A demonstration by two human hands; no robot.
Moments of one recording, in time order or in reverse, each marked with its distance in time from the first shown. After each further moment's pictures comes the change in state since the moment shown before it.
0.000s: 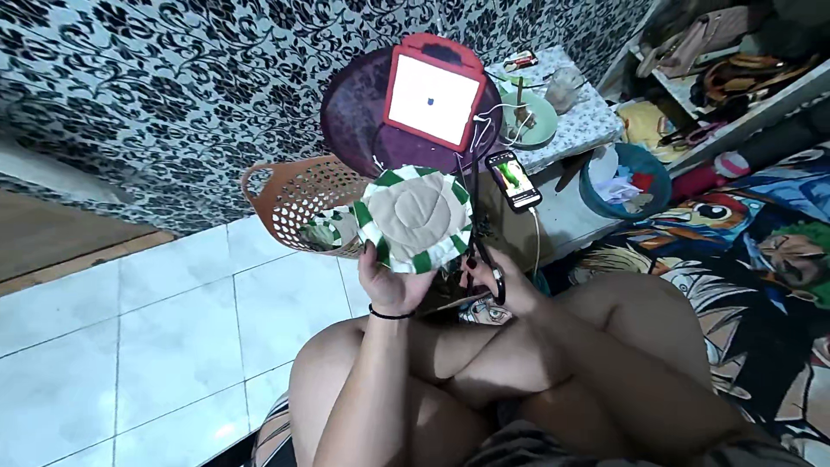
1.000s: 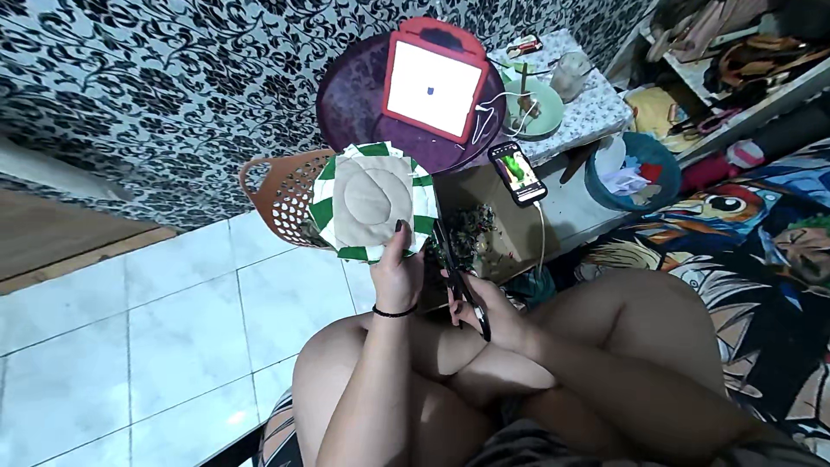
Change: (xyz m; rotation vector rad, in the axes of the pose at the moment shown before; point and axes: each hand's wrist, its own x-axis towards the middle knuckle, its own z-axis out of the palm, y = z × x) left_hand 0.009 -0.010 0.012 0.426 0.392 0.228; right_hand -0.013 0.040 0.025 -0.018 -0.145 -0.077
